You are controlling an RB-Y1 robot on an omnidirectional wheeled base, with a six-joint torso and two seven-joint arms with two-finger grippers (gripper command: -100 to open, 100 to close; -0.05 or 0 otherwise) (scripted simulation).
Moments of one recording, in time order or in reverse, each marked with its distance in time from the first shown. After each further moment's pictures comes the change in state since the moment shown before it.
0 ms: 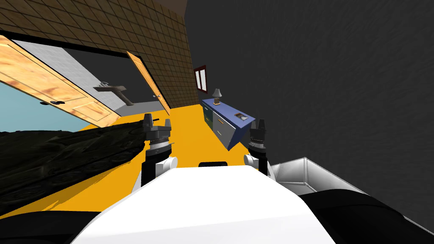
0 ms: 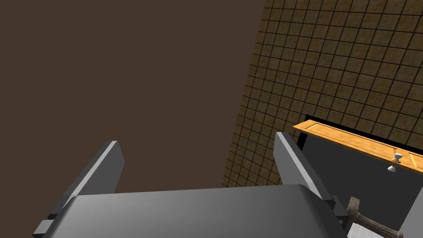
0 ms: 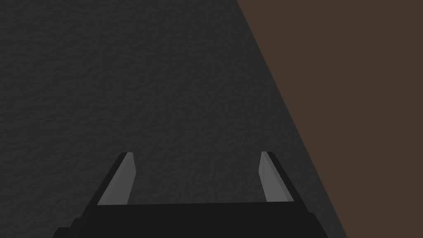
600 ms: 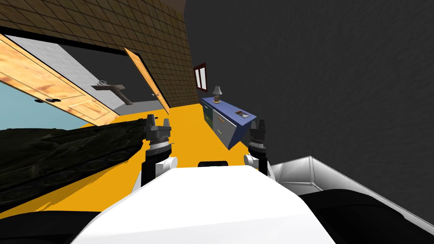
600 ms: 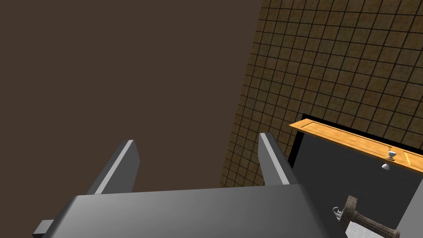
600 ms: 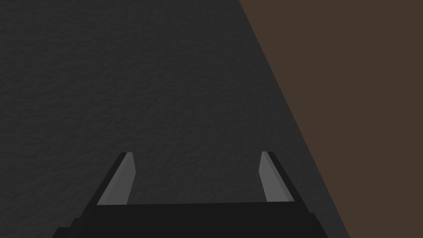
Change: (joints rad) left arm 0.000 0.000 0.000 0.000 0.000 0.000 0.000; right arm 0.000 0.000 0.000 0.000 0.000 0.000 0.000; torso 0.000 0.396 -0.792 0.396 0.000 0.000
